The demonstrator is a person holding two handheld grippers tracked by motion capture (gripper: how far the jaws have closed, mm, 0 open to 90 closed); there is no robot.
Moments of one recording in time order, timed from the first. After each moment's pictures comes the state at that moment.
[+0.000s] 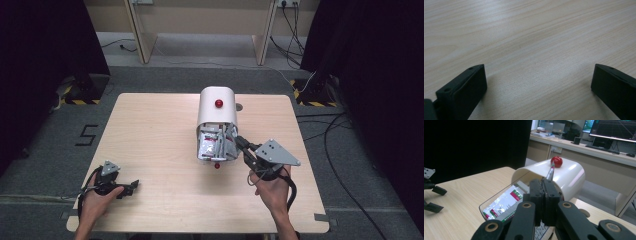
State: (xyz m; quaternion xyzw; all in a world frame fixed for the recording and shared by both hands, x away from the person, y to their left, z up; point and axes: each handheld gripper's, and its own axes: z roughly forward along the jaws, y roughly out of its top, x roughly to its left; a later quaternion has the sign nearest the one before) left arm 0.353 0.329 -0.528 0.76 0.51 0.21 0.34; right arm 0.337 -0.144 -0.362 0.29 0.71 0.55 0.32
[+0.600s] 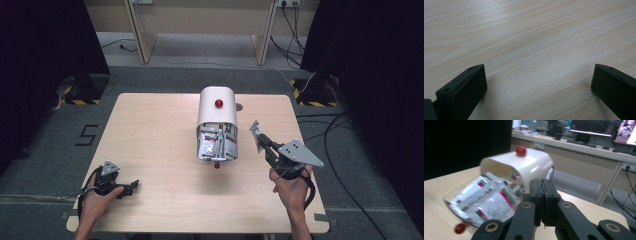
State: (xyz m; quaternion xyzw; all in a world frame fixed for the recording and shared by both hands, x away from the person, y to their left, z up) left arm 0.353 0.329 -0.528 0.76 0.51 0.21 0.34; right arm 0.342 -0.195 -0.368 0.34 0.69 0.53 0.36
